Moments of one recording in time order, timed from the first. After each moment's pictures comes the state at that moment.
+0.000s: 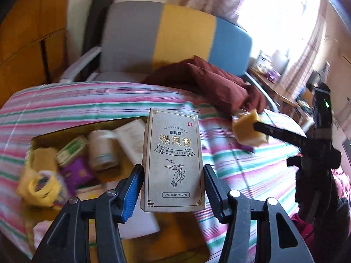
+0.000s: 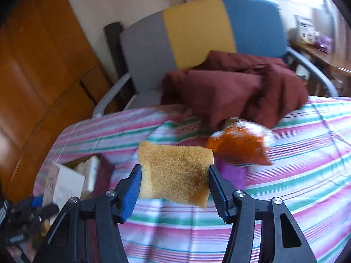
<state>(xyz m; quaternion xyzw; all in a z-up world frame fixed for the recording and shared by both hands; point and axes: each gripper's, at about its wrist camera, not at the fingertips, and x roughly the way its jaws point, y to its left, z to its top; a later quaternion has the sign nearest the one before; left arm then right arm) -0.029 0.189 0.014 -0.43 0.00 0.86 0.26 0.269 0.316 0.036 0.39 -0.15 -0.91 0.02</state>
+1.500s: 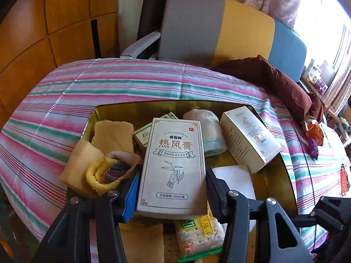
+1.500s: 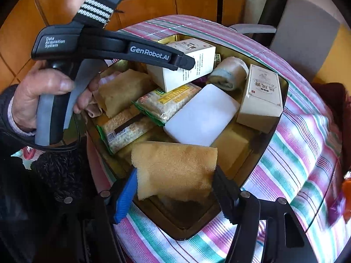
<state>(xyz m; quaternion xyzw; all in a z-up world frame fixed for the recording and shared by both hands) -0.071 0.102 -0.046 -0.45 0.01 0.88 0.11 0.313 0.076 -0.029 0.49 0.15 -0.79 0.34</state>
